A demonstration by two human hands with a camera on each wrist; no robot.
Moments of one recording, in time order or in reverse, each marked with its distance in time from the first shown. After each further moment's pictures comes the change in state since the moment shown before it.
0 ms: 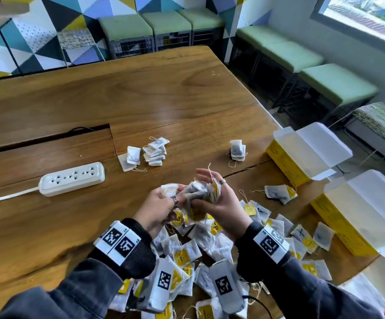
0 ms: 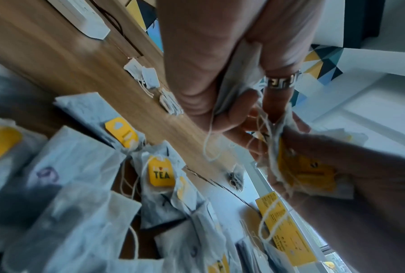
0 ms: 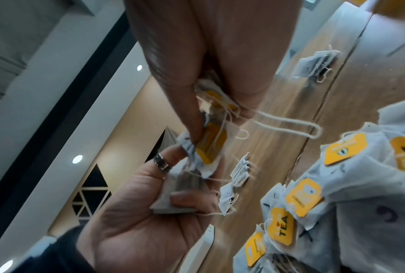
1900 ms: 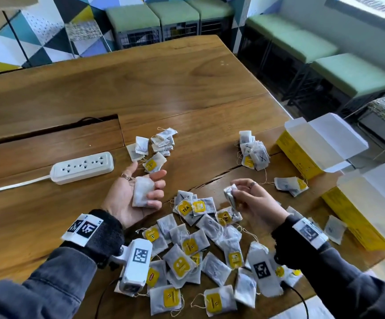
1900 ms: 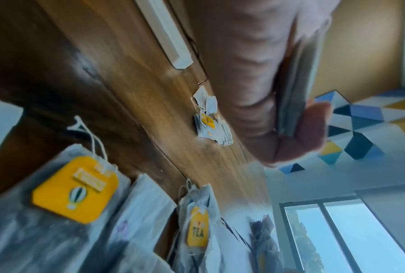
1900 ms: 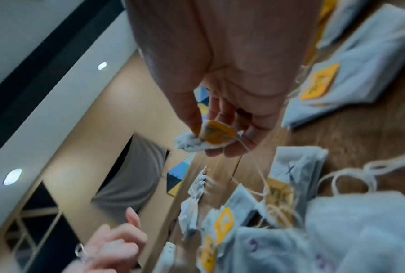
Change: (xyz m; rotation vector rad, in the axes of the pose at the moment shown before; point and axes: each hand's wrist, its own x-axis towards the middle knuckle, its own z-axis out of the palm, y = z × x) left_hand -0.005 0.008 -0.066 -0.621 -0.240 -0.199; right_hand -0.007 0.022 -0.054 0.035 0.178 0.318
